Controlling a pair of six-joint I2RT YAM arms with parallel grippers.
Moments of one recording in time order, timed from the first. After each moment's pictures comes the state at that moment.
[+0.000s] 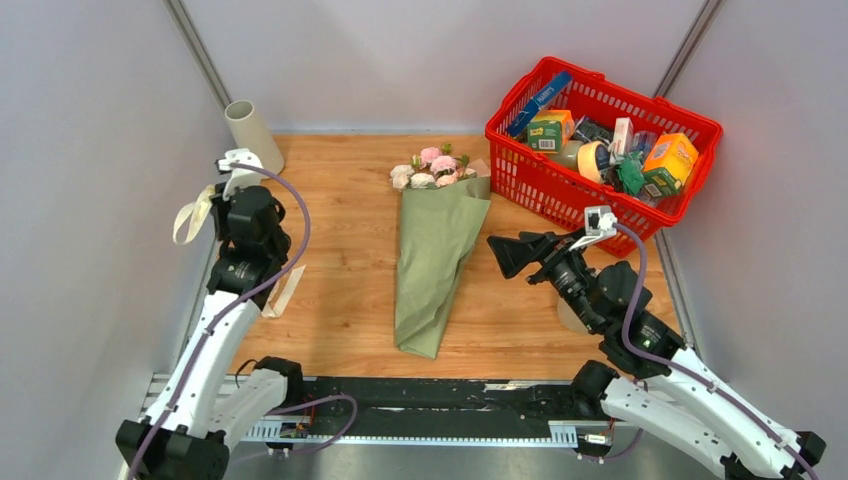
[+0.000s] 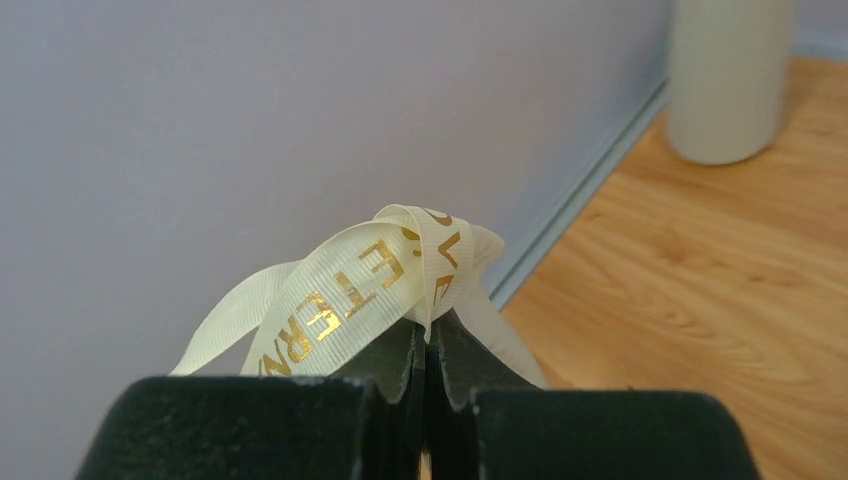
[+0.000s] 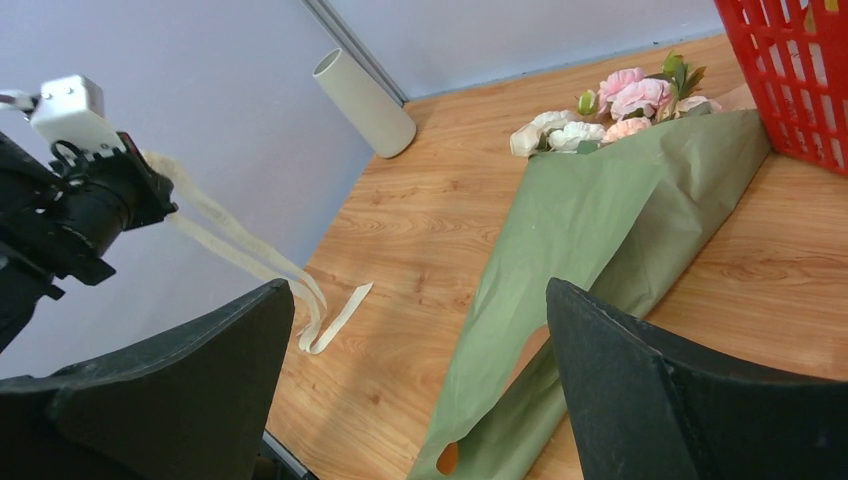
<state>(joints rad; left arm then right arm) -0.27 0.89 0.93 -0.16 -1.02 0.27 0.84 0.55 0.70 -0.10 0.29 0.61</state>
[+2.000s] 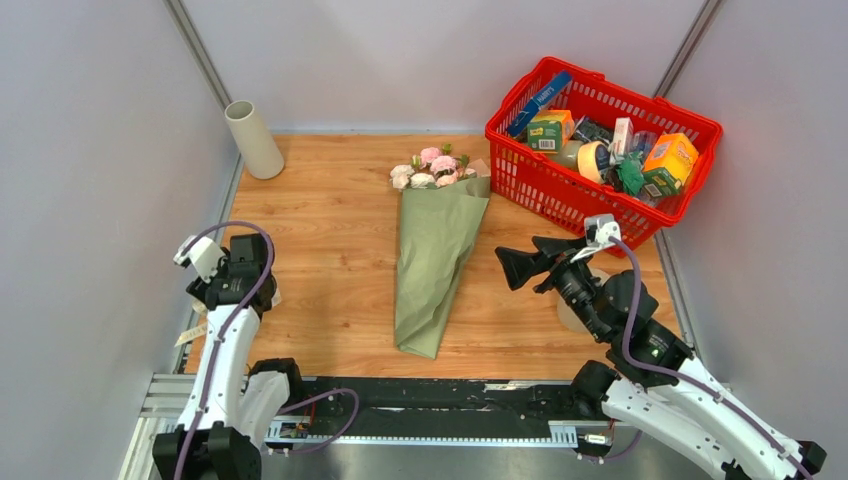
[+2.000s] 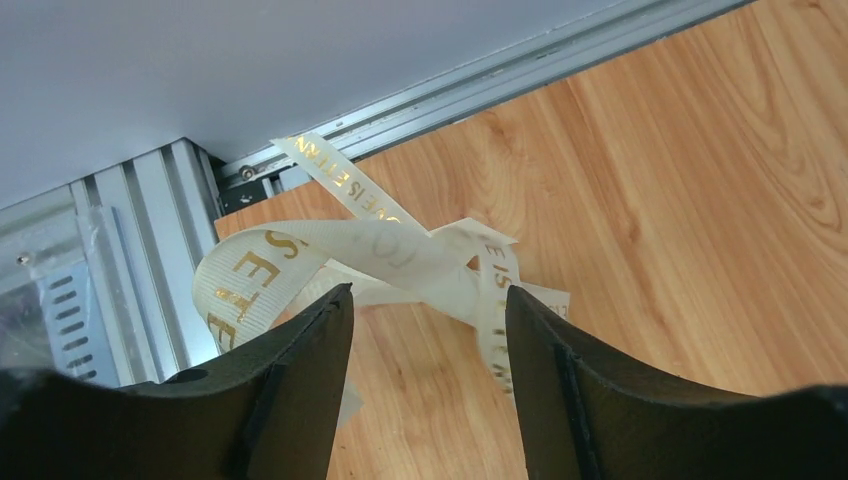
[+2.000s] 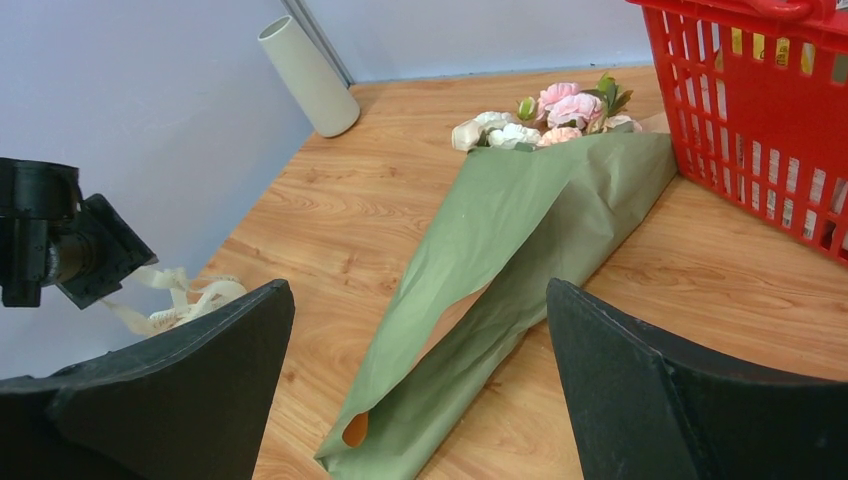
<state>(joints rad) 0.10 0.85 0.66 -0.76 -0.88 -0.74 0.84 0.47 0.66 -0.17 0.31 0.41</state>
